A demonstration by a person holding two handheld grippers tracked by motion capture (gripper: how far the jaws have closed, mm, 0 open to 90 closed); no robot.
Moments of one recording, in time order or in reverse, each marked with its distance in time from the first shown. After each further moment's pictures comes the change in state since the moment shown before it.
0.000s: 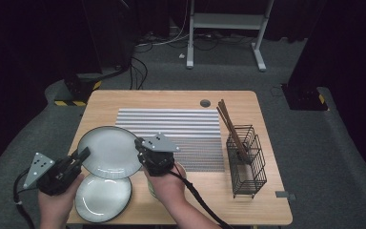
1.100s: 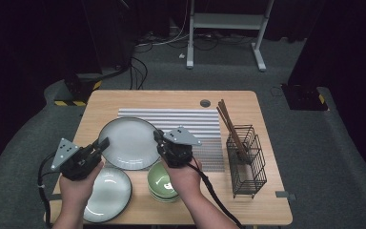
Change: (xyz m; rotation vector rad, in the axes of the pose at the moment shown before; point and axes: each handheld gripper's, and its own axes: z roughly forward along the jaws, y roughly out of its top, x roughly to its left) left arm -0.026 0.012 0.048 0.044 -0.050 0.013; right arm -0.046 0.000 -0.013 -0.036 -0.064 0.014
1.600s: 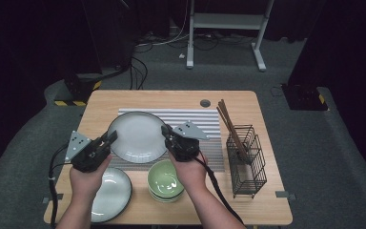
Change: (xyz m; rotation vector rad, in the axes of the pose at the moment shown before) left arm -0.011 0.008 0.027 -0.020 0.008 0.035; right arm -0.025 0.000 0.005 -0.013 -0.025 0.015
